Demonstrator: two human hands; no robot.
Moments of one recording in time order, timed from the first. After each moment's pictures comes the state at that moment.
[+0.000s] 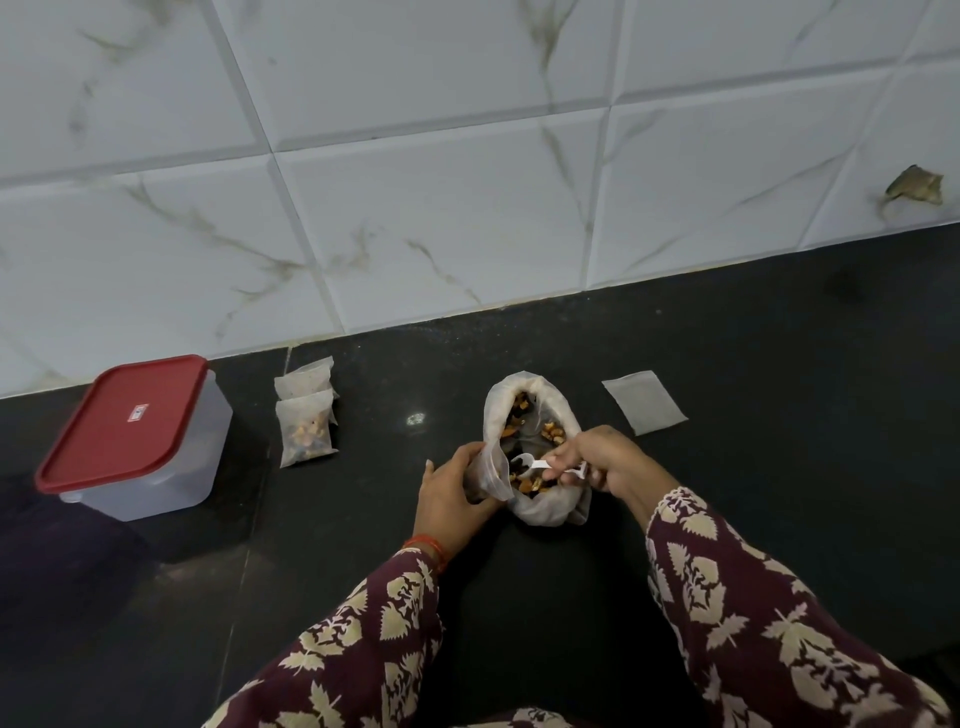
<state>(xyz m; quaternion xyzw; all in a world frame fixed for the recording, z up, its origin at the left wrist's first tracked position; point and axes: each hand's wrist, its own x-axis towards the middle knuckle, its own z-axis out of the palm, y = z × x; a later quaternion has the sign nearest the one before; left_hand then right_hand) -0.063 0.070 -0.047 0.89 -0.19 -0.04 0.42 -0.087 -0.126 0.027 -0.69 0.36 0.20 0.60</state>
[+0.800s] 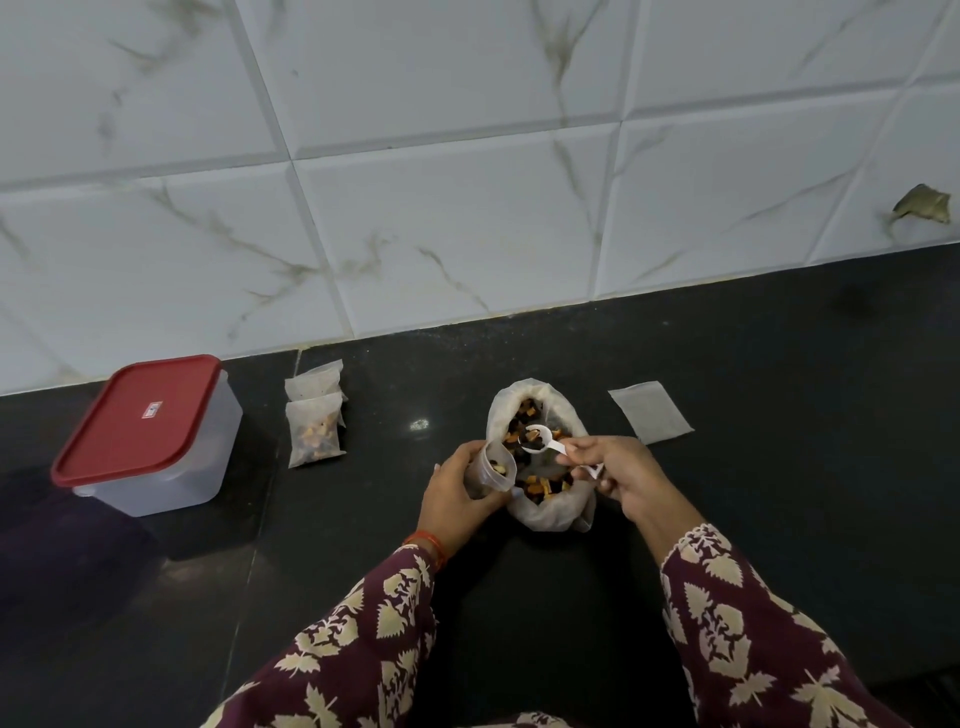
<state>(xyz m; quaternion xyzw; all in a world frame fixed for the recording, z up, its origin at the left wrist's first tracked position) -0.063 0.072 -0.035 0.84 -0.16 -0.09 0.52 -0.105 -0.126 0.024 -0.62 0.35 0.08 0.70</state>
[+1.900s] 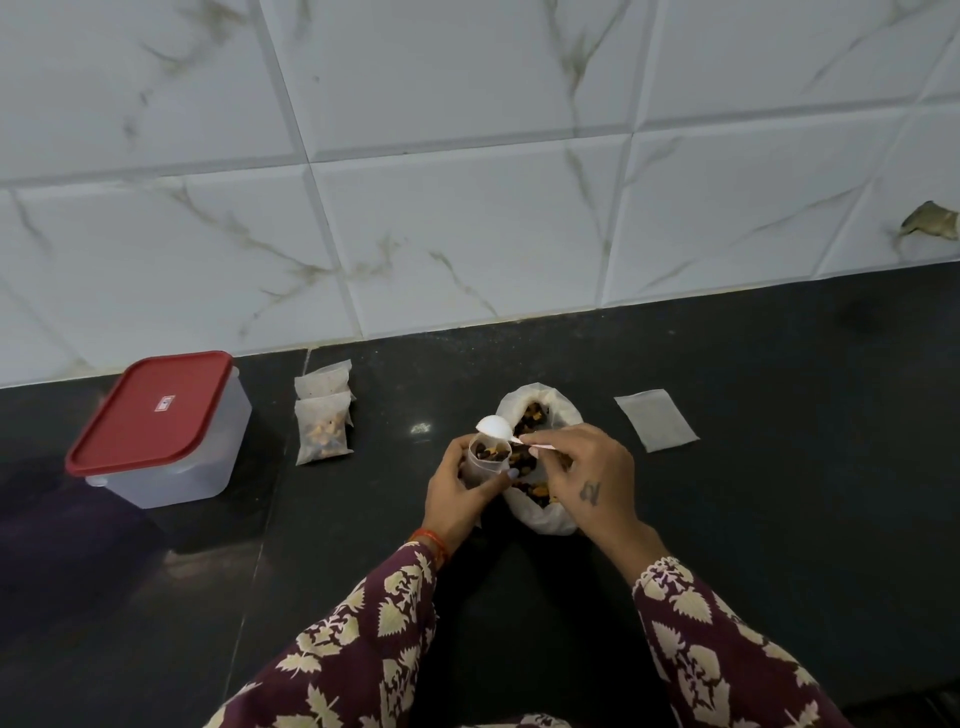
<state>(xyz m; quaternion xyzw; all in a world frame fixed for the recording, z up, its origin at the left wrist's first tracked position) -0.065 0.069 -0.030 0.71 -0.09 -0.11 0.69 -0.113 -0.085 0.014 -0.90 0.00 -0.31 0.31</state>
